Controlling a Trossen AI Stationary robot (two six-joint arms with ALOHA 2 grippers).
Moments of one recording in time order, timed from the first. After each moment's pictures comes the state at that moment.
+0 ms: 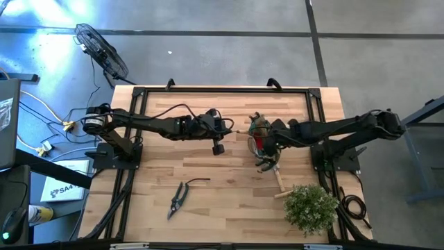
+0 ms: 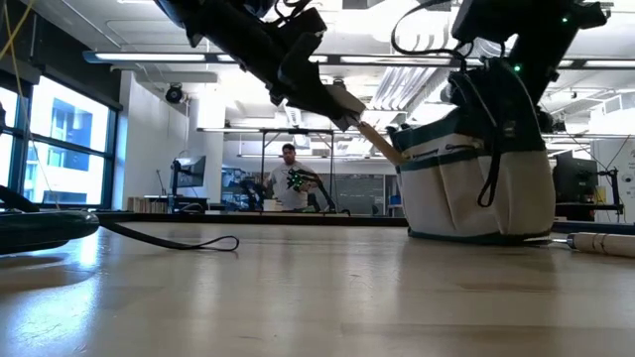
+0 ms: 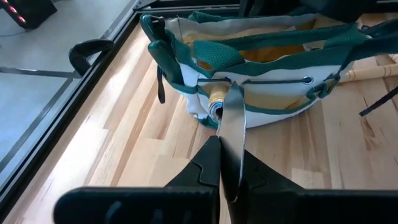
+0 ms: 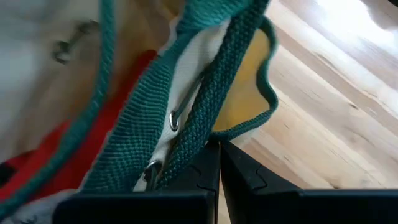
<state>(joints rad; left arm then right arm) 0.07 1.59 1.05 0.04 -0.22 0.05 0.00 1.23 0.74 -0.70 0.42 0.78</state>
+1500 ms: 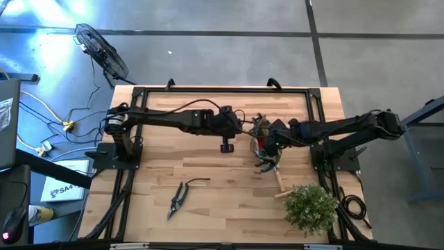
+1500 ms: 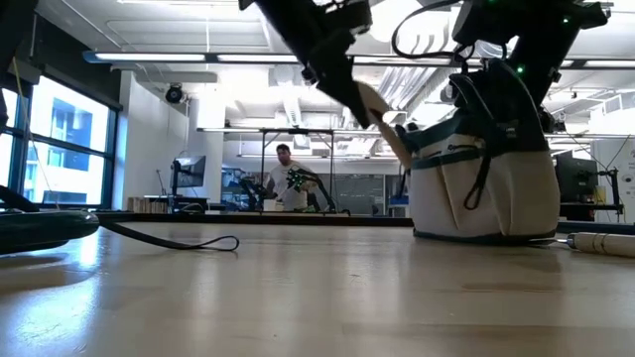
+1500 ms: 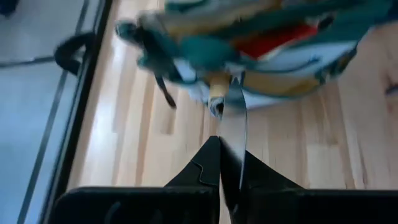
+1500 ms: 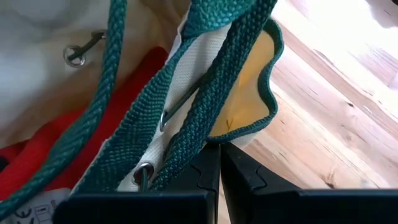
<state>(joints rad) 0.06 1.82 1.55 -0.49 -0.24 0.20 -0.01 1.23 0.74 -0.73 0.42 0.76</state>
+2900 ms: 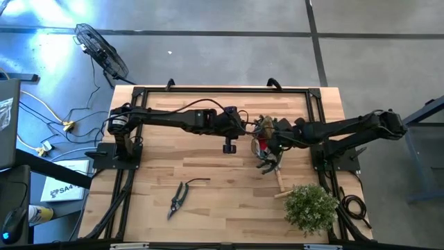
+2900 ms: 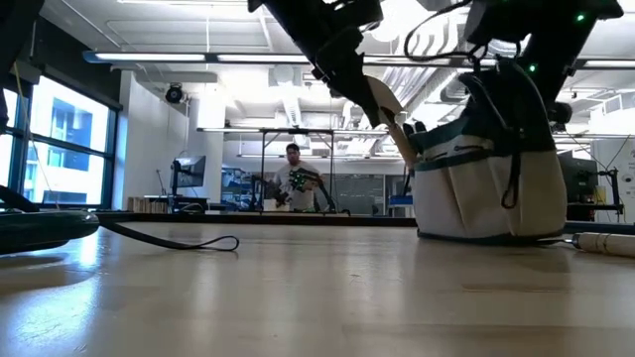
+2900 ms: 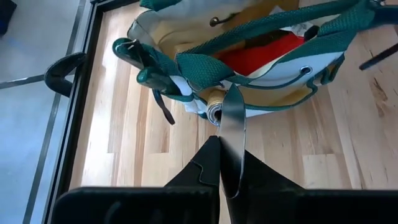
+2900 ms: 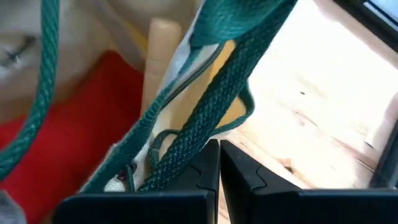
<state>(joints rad) 0.06 1.85 1.59 -0.47 -0.19 0.27 0.01 1.19 0.74 -0.87 0.53 0.85</state>
